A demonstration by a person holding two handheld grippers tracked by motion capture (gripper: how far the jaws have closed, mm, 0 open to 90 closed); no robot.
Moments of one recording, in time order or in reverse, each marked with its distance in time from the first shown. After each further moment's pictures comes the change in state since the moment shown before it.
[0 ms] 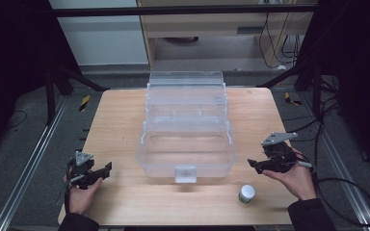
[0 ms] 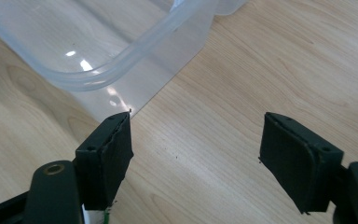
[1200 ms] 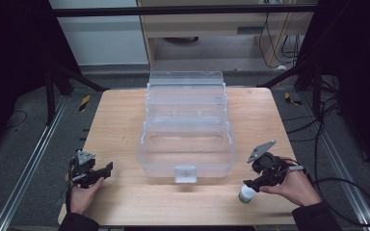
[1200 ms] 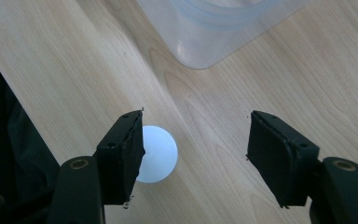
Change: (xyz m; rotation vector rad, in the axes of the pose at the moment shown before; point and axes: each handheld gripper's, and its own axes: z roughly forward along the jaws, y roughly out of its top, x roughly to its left) left arm -0.002 0.002 0.004 0.011 0.003 0.019; right arm 0.043 0.008 -0.009 0.245 0.172 -0.221
